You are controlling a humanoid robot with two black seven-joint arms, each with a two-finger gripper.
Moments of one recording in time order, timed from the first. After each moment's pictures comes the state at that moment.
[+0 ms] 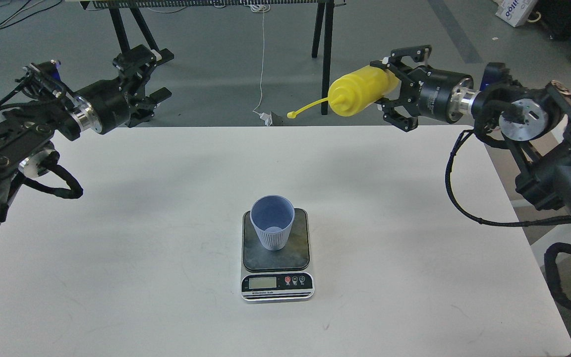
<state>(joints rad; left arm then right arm) -0.95 0.46 -0.41 -0.51 0.53 -0.49 -0.49 0.93 -0.23 1.01 0.90 -0.64 0.41 -0.49</state>
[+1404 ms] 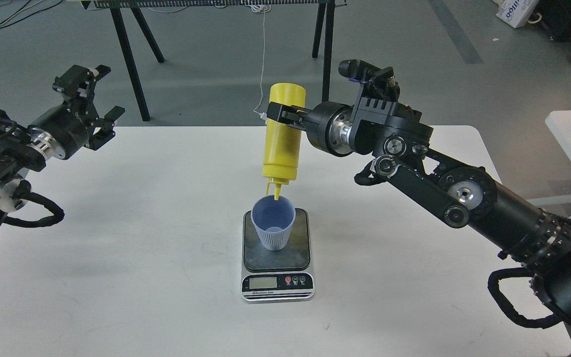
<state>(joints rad) -0.83 0.51 -0.46 -0.49 0.39 -0.49 -0.49 0.94 -0.08 0.69 1.21 -1.44 0.29 -0.49</state>
